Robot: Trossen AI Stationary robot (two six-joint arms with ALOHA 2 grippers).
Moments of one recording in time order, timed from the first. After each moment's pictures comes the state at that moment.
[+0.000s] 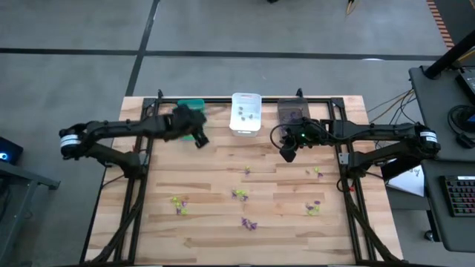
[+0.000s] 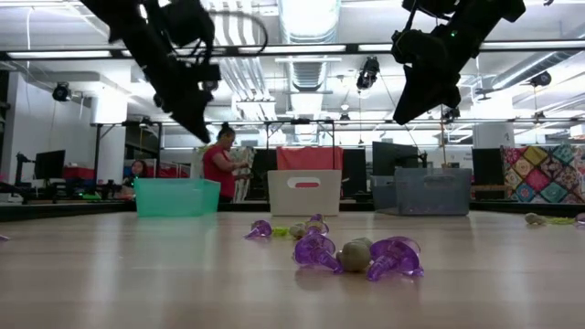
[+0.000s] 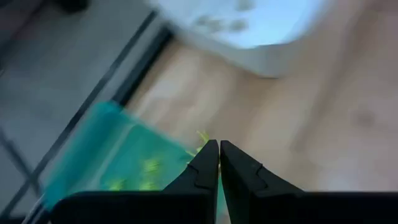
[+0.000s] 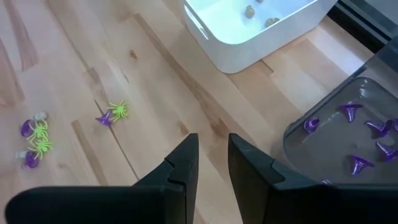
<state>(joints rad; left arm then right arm) 0.32 1.26 0.84 -0.47 -0.43 -0.05 -0.18 1.16 0.86 -0.56 0.16 0.38</state>
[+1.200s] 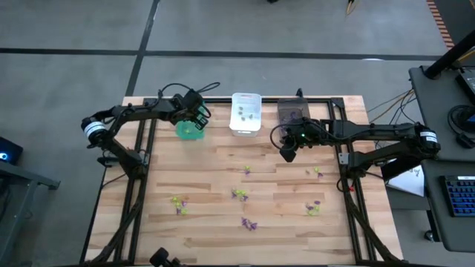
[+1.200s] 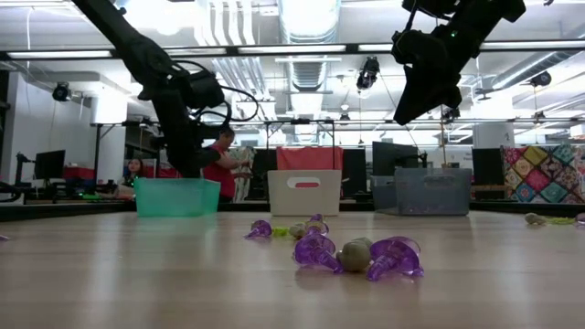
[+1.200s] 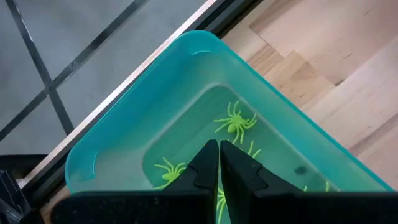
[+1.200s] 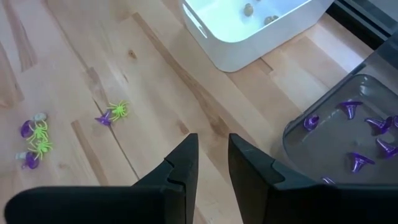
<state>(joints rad) 0.70 1.56 0.86 -0.32 -0.36 -0.01 -0.18 1.16 0.86 -0.56 0.16 0.39</state>
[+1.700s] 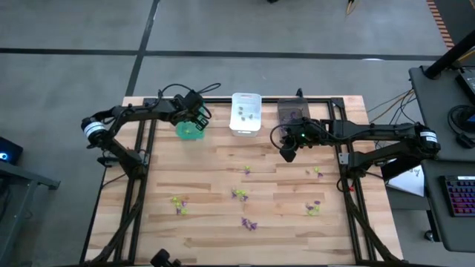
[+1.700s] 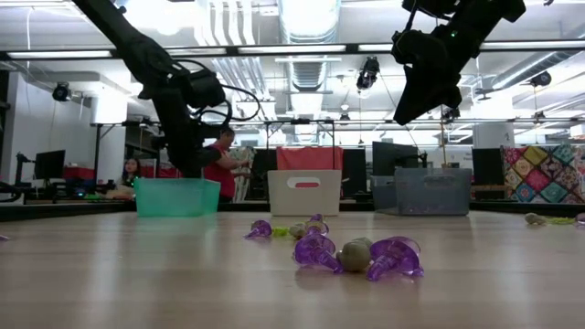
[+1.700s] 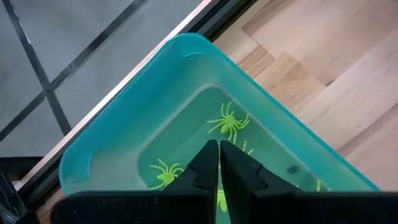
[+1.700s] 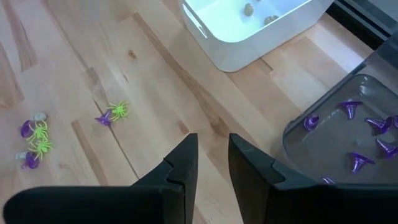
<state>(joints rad) 0.69 1.55 0.86 -0.32 -0.36 -0.02 -0.18 1.16 0.86 -0.56 0.16 0.39</state>
